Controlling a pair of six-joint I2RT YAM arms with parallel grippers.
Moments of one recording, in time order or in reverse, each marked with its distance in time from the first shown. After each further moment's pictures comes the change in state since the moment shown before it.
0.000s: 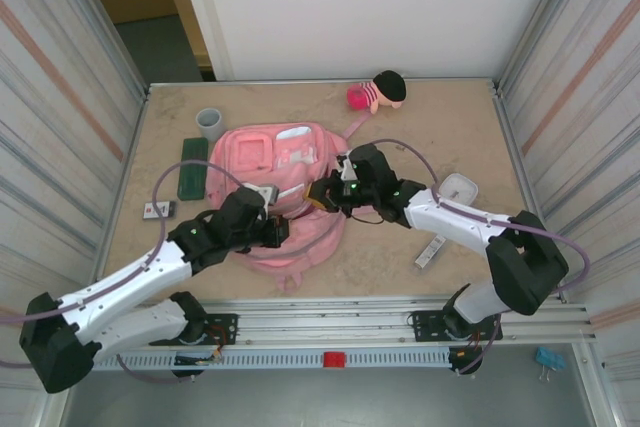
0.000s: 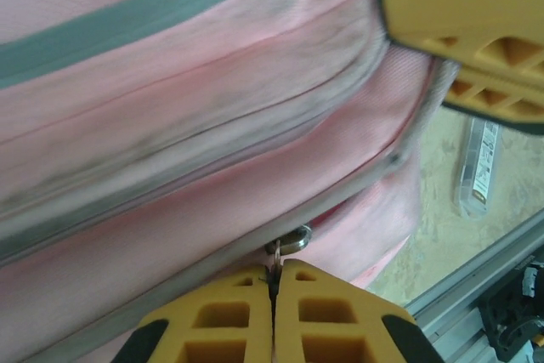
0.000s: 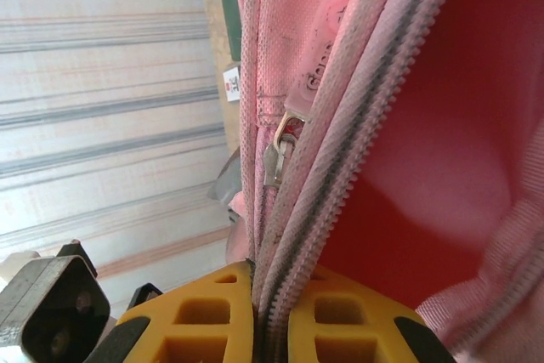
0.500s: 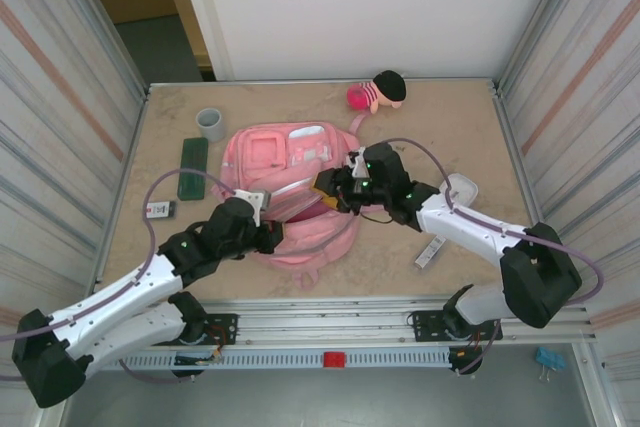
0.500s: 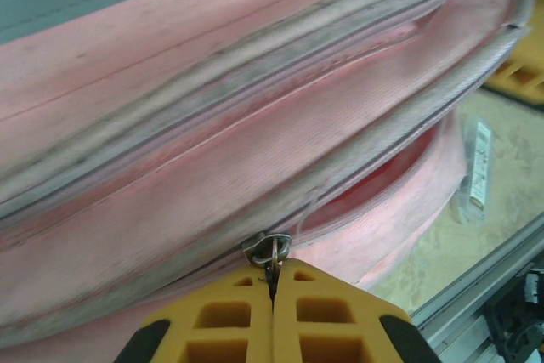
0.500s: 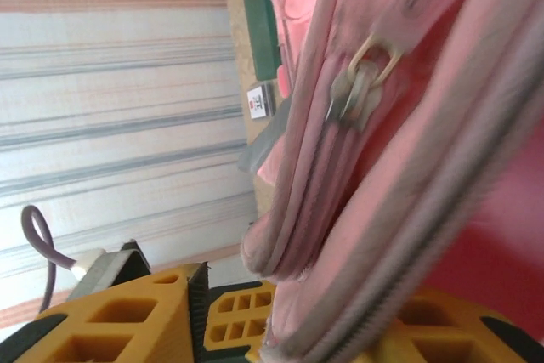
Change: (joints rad) left arm 0.001 -0.095 -0.106 0.101 0.001 0.012; right arm 0.005 -0.078 -0.061 0.067 0.036 0.056
